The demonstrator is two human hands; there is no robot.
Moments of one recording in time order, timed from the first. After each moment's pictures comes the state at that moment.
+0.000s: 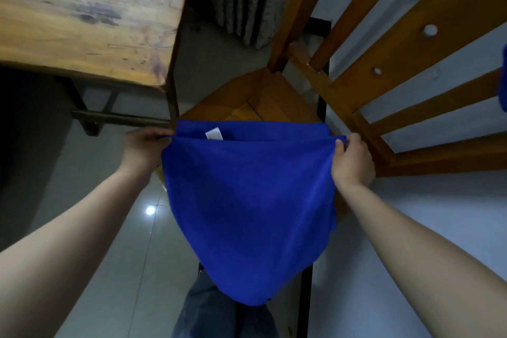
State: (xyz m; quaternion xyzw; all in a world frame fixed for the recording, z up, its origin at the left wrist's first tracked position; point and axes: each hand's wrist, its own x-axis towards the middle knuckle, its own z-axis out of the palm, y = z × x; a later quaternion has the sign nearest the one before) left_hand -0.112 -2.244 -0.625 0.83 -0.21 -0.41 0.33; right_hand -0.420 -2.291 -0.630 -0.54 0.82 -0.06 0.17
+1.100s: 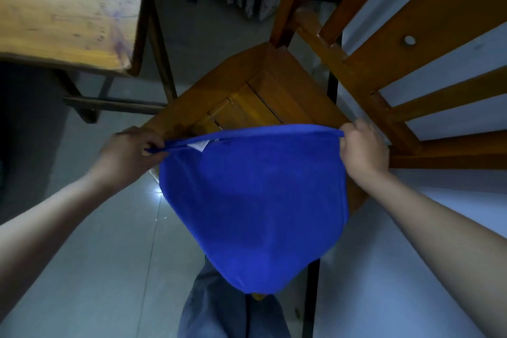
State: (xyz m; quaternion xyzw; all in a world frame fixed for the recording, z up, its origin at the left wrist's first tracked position) left_hand -0.086 -2.232 -0.640 0.76 -0.60 -0.27 0.04; right_hand -0.436 -2.308 -0.655 -0.72 0.67 0.12 0.12
